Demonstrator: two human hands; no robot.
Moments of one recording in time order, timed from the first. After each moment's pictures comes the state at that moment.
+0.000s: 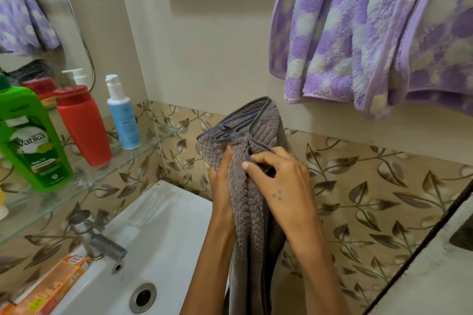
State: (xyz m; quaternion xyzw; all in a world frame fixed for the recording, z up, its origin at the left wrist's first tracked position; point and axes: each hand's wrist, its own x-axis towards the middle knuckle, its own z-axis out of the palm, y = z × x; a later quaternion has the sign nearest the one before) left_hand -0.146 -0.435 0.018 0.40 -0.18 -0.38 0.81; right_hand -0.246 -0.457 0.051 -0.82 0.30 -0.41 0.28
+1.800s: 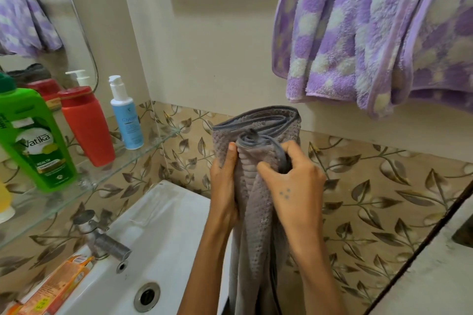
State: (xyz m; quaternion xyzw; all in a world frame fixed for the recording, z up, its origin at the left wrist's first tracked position) left_hand -0.152 -0.419 0.031 0.54 -0.19 -0.25 0.78; right_hand -0.248 -0.444 0.055 -0.74 0.33 -0.51 0.27
